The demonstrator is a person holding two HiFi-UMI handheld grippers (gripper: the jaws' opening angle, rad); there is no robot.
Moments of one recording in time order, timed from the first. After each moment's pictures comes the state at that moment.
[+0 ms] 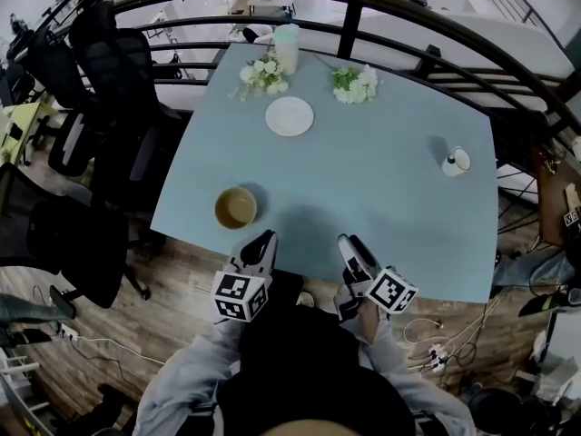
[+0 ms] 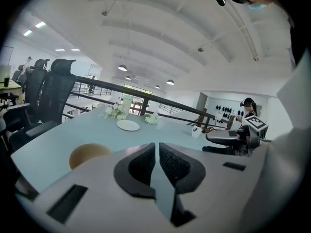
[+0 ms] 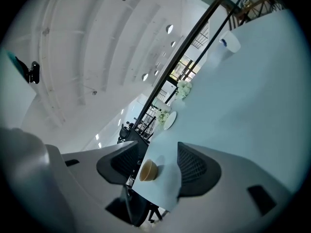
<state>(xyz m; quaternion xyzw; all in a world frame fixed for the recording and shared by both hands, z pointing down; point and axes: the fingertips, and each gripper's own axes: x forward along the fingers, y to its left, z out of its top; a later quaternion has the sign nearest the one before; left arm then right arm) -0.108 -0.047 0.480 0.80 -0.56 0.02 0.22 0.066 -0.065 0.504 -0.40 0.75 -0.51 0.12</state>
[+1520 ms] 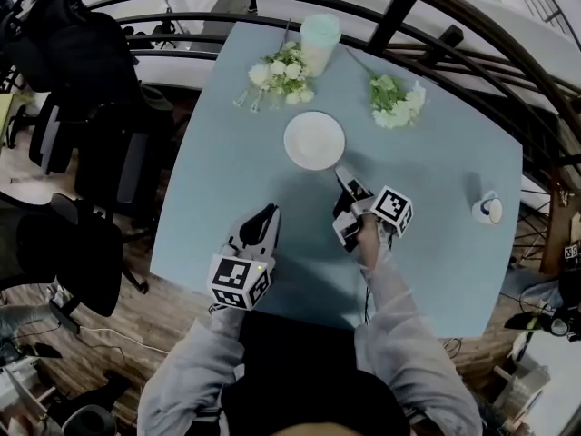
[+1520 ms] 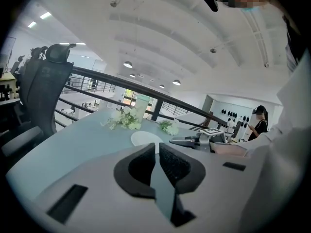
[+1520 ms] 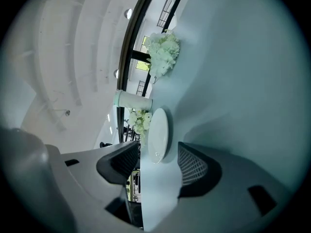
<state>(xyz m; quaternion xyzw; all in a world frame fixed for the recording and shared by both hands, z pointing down) -0.200 -0.241 0.500 0.78 -0.57 0.01 0.24 -0.056 -0.358 0.610 -0.37 0.66 -0.65 0.09</state>
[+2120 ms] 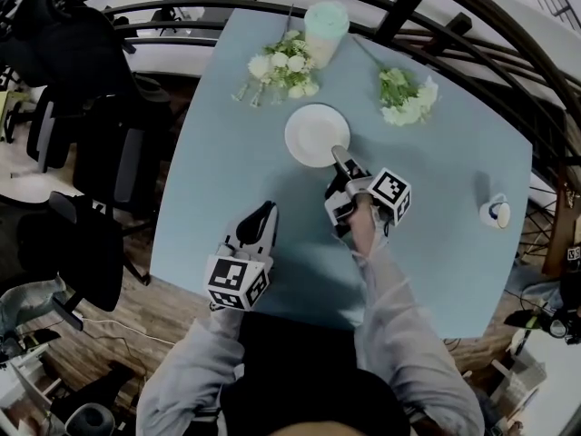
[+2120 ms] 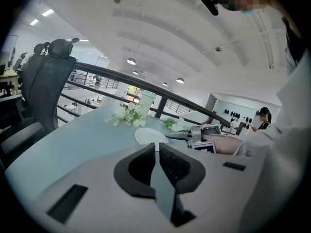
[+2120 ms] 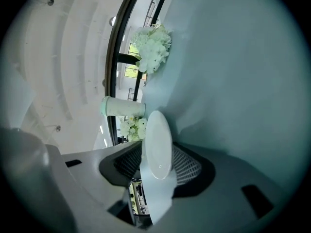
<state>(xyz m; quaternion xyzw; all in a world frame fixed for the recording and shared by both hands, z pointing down) -0.212 -0.257 0.516 0.77 -0.58 0.02 0.26 -0.082 -0.396 0.621 -0.40 0.59 -0.69 0.12</state>
